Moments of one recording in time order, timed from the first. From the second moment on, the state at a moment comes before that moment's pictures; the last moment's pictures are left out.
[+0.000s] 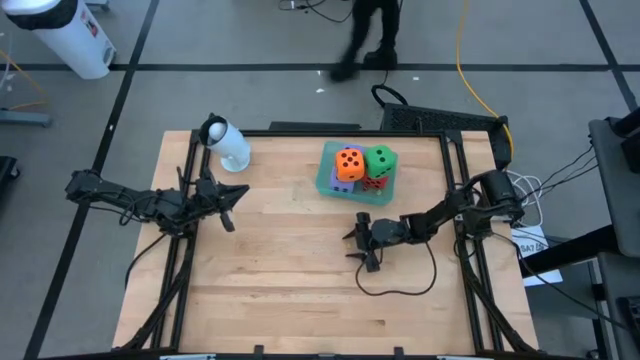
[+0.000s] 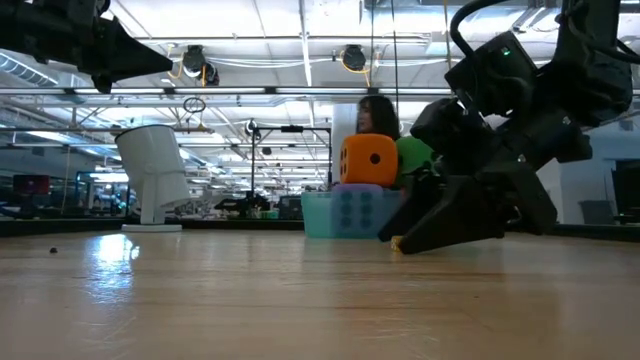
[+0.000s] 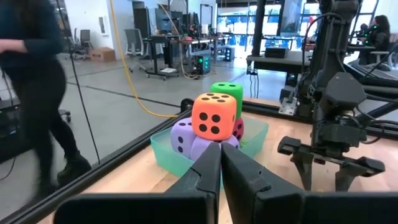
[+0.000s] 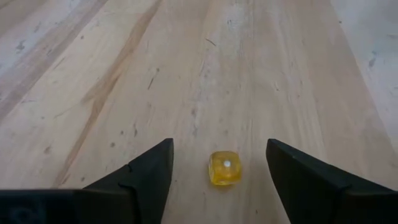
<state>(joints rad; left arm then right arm) -0.28 0.38 0.25 0.11 -0.73 -0.06 0.15 1.81 0.49 0.72 0.07 -0.12</state>
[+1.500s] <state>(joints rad) -0.28 0.38 0.25 0.11 -0.73 -0.06 0.15 1.78 0.48 0.72 0.08 -0.11</state>
